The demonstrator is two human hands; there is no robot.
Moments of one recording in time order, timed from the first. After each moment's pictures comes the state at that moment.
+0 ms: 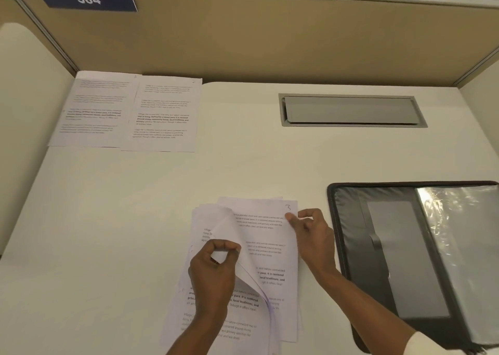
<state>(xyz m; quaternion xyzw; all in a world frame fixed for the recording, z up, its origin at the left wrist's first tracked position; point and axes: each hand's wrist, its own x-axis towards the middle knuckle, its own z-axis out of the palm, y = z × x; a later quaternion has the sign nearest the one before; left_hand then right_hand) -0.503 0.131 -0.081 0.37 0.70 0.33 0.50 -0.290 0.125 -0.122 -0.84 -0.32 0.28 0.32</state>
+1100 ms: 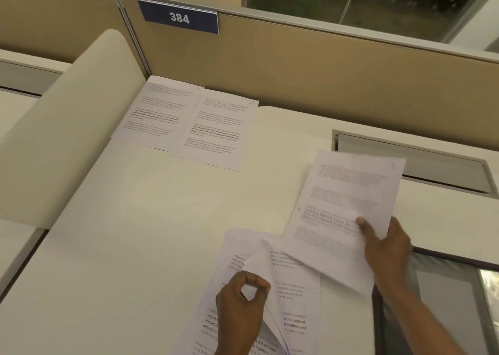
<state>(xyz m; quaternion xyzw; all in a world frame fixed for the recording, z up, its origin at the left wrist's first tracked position) -0.506 0.138 -0.101 0.40 0.71 0.30 0.49 -0.221 0.209 -0.088 -0.83 -0.33 0.22 0.38</state>
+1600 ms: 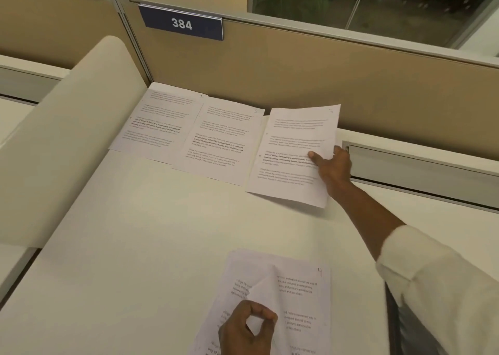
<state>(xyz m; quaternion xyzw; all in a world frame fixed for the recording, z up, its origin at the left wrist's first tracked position) -0.501 0.141 -0.123 0.44 0.71 0.30 0.45 -0.262 0.462 -0.120 -0.78 -0.37 0.31 0.40</state>
